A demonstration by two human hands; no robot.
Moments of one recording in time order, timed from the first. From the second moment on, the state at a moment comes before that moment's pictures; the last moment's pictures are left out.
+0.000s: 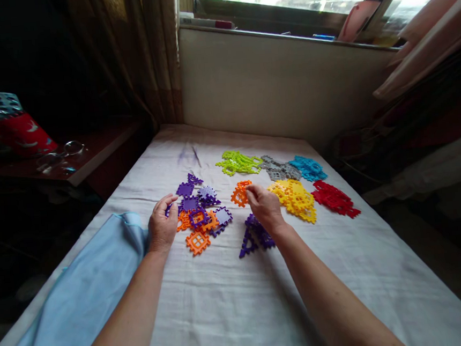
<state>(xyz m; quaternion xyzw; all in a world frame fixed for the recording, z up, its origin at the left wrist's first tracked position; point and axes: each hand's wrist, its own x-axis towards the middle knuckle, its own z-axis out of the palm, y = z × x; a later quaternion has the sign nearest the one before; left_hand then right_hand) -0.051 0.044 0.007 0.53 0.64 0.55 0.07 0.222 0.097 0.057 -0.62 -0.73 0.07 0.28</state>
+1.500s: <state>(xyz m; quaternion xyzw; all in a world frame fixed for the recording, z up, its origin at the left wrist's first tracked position) -0.023 0.024 0.028 0.76 0.56 0.31 0.05 0.189 0.056 0.054 -0.40 -0.83 0.23 0.31</state>
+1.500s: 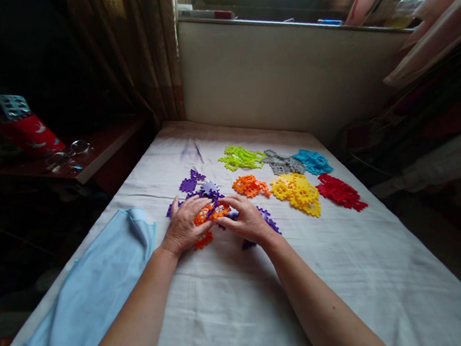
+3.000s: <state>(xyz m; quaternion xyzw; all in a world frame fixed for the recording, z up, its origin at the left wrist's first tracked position) -0.068 0.040 0.017 0.52 0.68 0.52 0.07 0.151 0.053 0.051 -0.41 -0.89 0.08 0.17</state>
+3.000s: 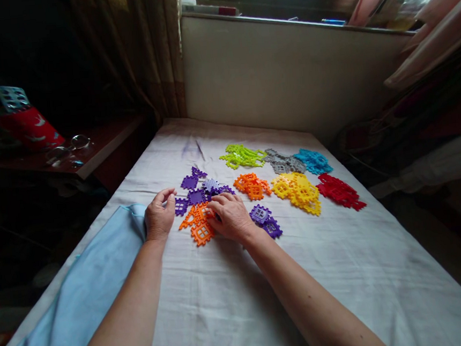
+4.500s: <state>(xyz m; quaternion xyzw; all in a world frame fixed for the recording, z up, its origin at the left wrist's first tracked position) -0.065 0.039 0.019 0.50 0.69 0.51 0.10 0.181 0.070 0.060 -0.50 -0.83 0.08 0.23</state>
